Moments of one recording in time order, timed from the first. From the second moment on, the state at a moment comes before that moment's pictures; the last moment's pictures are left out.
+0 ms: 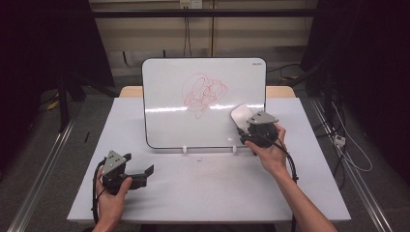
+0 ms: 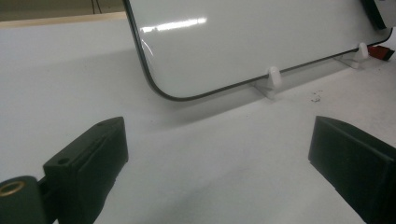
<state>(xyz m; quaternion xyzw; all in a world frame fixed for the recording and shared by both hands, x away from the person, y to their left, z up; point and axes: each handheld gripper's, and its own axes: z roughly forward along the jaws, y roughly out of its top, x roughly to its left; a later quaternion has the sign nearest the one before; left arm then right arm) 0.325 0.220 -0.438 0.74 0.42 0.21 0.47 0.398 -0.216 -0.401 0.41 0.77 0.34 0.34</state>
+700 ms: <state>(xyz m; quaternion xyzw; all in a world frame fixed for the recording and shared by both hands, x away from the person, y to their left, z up) 0.325 0.225 -0.437 0.74 0.43 0.22 0.47 0.383 -0.214 -0.380 0.39 0.76 0.39 0.35</state>
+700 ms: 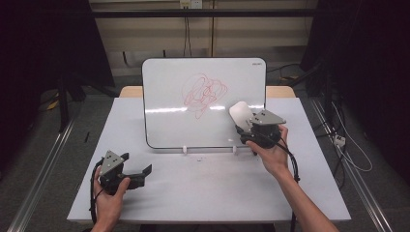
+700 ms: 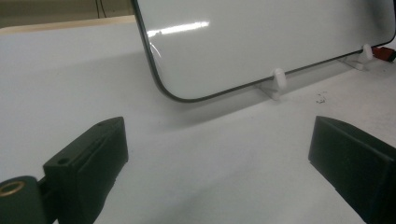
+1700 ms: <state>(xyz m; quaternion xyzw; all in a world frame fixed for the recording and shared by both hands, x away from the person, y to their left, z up) 0.325 0.223 -0.439 0.75 0.42 0.21 0.47 0.394 -0.194 -0.350 0.35 0.75 0.42 0.38</state>
